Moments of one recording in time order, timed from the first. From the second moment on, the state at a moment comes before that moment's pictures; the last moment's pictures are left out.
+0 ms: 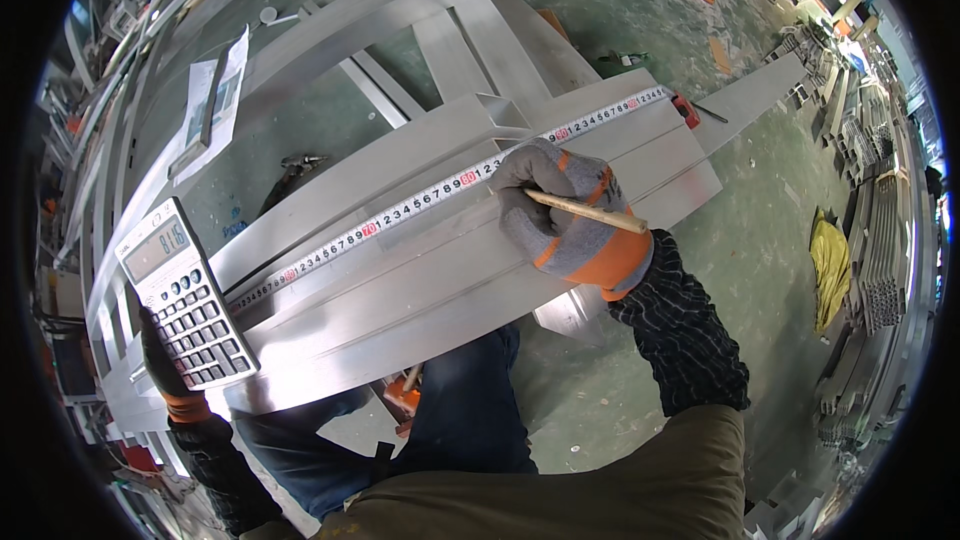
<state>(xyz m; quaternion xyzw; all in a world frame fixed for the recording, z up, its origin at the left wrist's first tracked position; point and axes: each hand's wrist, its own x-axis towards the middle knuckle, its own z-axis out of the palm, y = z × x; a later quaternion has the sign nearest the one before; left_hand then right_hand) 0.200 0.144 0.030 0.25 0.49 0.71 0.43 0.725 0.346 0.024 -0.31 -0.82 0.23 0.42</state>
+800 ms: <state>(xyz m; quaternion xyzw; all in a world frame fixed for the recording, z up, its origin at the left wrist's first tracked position) 0.181 0.137 0.018 0.31 0.46 0.71 0.44 0.725 0.347 0.031 -0.33 -0.82 0.25 0.40</state>
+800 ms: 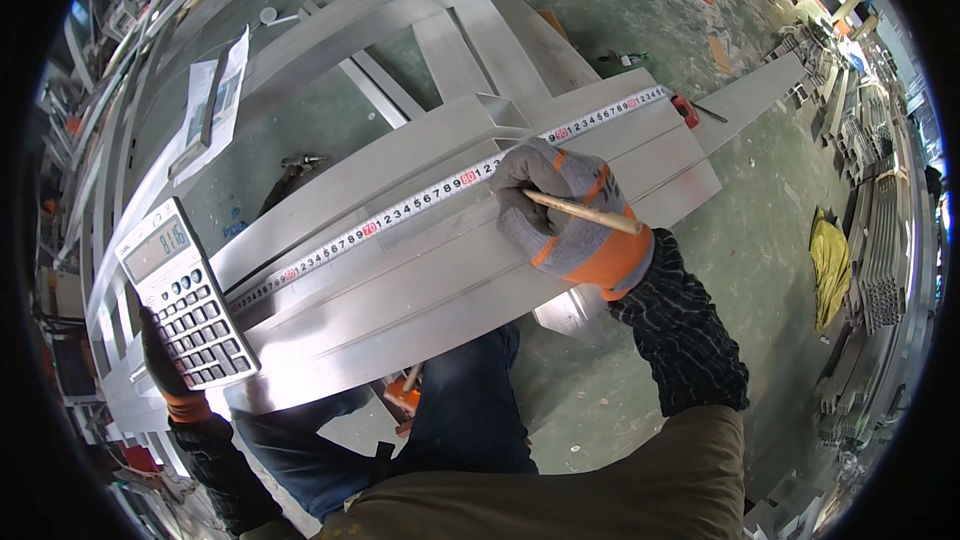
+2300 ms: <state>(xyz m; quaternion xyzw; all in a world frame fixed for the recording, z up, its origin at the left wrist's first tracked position) 0.220 0.144 0.044 0.29 0.47 0.67 0.49 0.628 0.138 0.088 -0.17 -0.80 0.25 0.52</state>
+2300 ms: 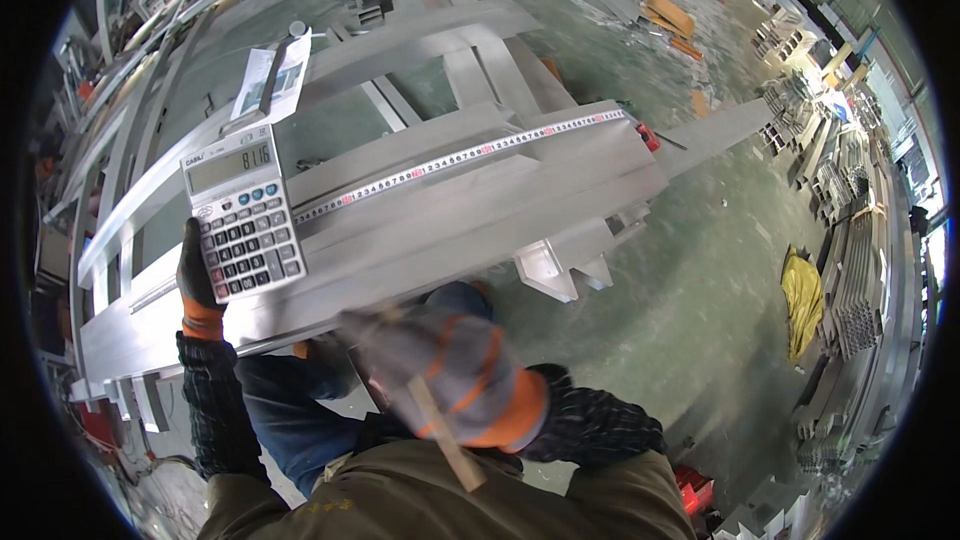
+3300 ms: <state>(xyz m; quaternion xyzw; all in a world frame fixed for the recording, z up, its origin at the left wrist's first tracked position) 0.370 0.033 -0.022 0.19 0.56 0.61 0.53 0.740 0.310 -0.021 -0.46 -0.66 0.21 0.56</state>
